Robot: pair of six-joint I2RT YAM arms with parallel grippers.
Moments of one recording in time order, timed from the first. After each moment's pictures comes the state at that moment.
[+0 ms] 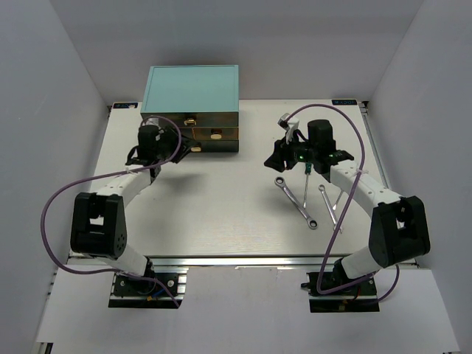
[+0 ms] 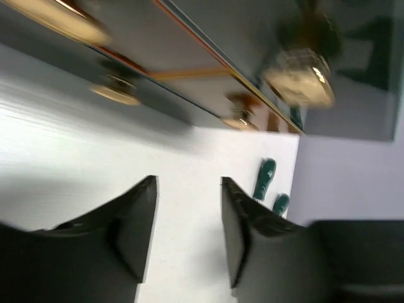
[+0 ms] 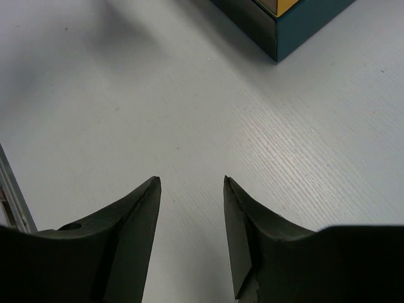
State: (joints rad) left arm -0.08 1.55 0.94 0.12 0.30 -0.92; right arm 0.34 1.48 1.04 -0.11 -0.68 -0.11
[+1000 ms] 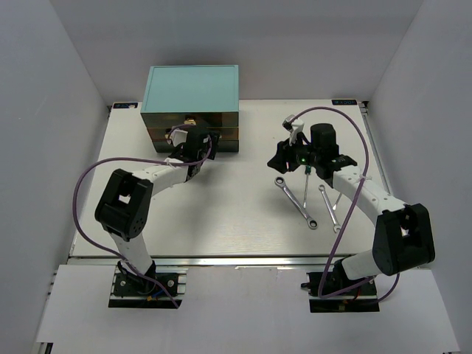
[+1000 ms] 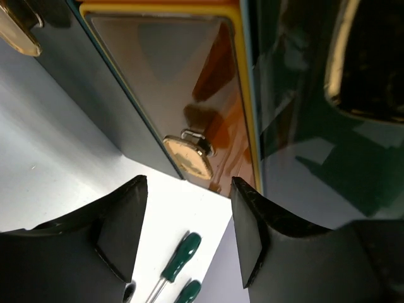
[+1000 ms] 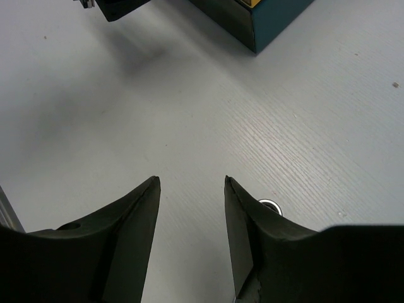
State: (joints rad) left arm -0.46 1.78 1.09 0.20 -0.29 -1.53; right arm 0.34 1.42 0.98 -0.08 -0.59 -0.06
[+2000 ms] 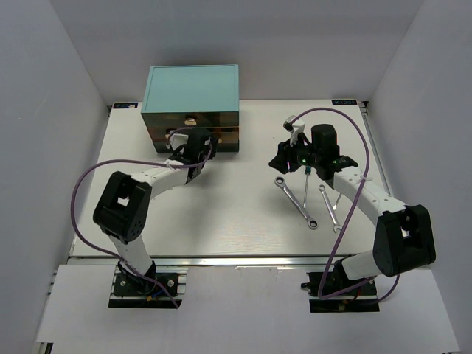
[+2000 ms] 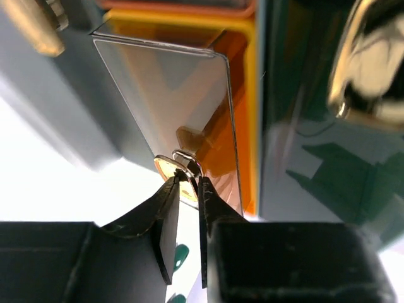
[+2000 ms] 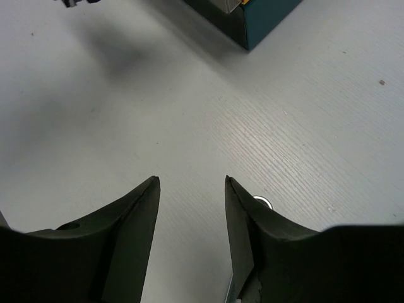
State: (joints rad) left arm -0.47 1.78 1.11 0.15 -0.37 -1.61; right arm 0.34 1.41 0.97 -0.08 -0.56 -0.08
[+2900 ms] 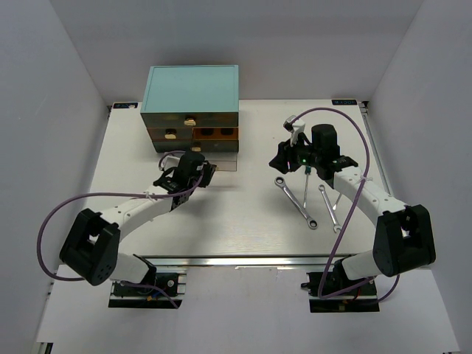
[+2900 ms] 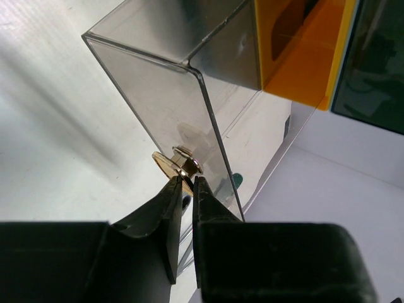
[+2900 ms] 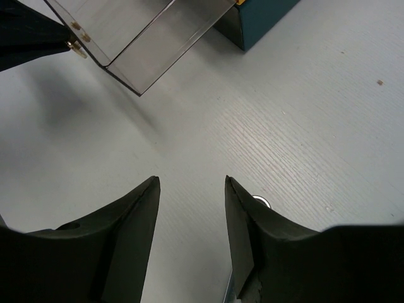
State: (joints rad) left arm -0.57 1.39 0.81 -0.06 -0.32 -1.63; right arm 0.33 1.41 0.97 -0.08 -0.56 -0.09
